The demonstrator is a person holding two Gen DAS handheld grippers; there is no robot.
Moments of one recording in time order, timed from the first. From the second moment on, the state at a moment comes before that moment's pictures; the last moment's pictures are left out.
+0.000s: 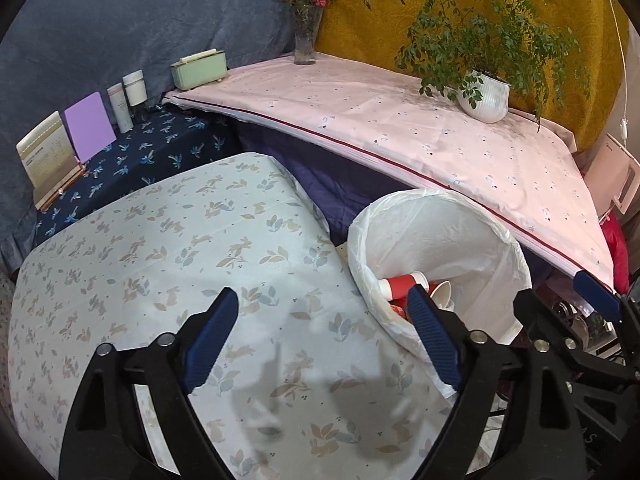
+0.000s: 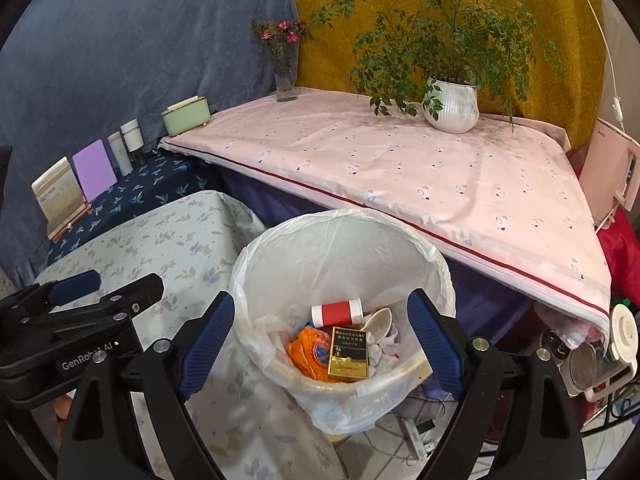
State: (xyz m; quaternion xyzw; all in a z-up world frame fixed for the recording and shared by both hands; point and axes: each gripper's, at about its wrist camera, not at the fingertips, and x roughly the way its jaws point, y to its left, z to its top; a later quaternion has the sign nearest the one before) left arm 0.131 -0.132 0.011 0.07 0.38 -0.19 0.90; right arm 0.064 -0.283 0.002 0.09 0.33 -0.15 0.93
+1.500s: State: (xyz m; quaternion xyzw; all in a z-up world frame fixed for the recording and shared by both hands) left arm 0.096 -0.100 -0.032 0.09 0.41 -0.14 0.90; right arm 0.024 -0.258 -0.028 0.07 0.38 -0.18 0.91
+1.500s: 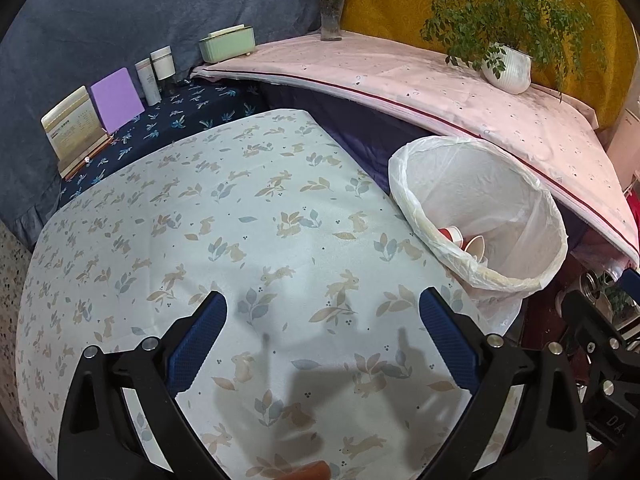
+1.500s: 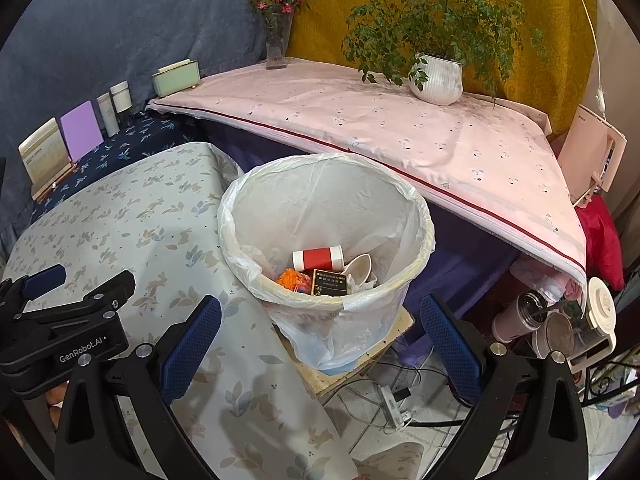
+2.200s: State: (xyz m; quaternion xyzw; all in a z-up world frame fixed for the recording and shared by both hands) left arm 0.096 -0.111 -0.028 0.09 0.41 -0.15 0.90; right arm 0.024 -0.269 -0.031 0.07 0.38 -0.18 0.91
